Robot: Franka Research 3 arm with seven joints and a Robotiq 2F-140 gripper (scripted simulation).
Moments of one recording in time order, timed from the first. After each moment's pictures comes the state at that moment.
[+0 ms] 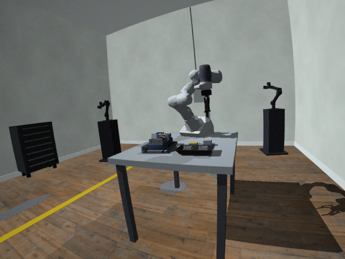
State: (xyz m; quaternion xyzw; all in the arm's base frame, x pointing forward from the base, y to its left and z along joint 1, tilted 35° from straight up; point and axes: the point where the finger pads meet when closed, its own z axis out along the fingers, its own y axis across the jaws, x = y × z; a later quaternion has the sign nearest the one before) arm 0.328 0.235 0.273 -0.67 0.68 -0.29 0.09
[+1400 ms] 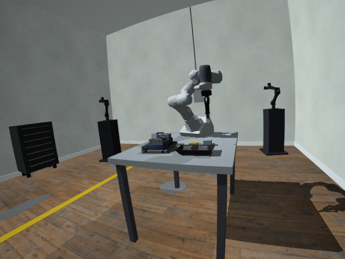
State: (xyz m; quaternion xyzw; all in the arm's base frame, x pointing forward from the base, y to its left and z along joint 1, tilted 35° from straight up) arm 0.329 0.234 0.270 -0.67 0.68 -0.29 0.09
